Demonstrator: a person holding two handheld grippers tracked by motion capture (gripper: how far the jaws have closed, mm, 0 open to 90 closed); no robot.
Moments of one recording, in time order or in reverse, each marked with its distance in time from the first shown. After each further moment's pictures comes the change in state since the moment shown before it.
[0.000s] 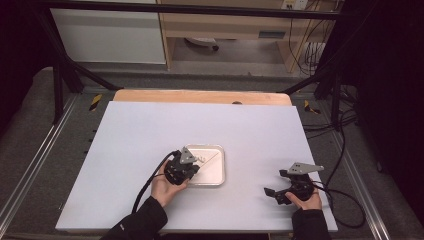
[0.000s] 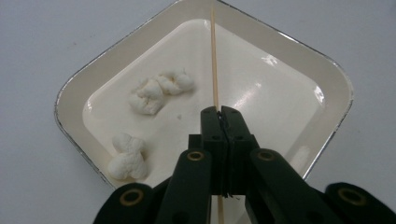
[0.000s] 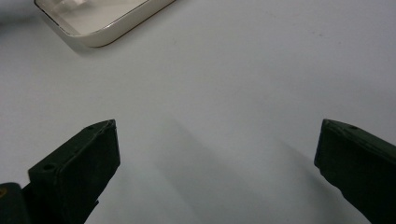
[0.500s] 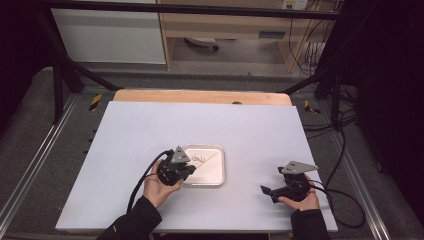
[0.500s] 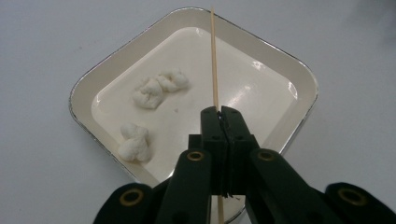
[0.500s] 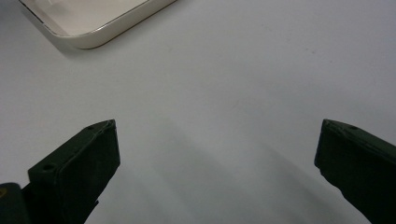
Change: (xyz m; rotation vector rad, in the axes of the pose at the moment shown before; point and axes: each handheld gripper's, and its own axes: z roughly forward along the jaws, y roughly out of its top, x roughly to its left) left arm 0.004 -0.002 -0.023 -0.017 -0.041 -0.004; right arm 0.013 0.012 0.006 0.013 -0.088 -0.058
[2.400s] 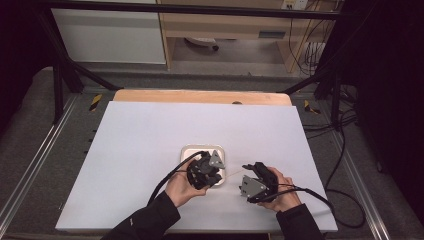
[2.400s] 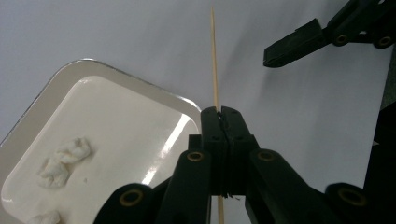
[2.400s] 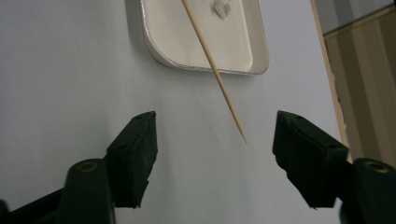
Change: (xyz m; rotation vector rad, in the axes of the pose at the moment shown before) left arm -0.064 0.068 0.014 0.170 -0.144 0.219; right arm 0.092 0.063 0.018 0.122 -0.111 -0.944
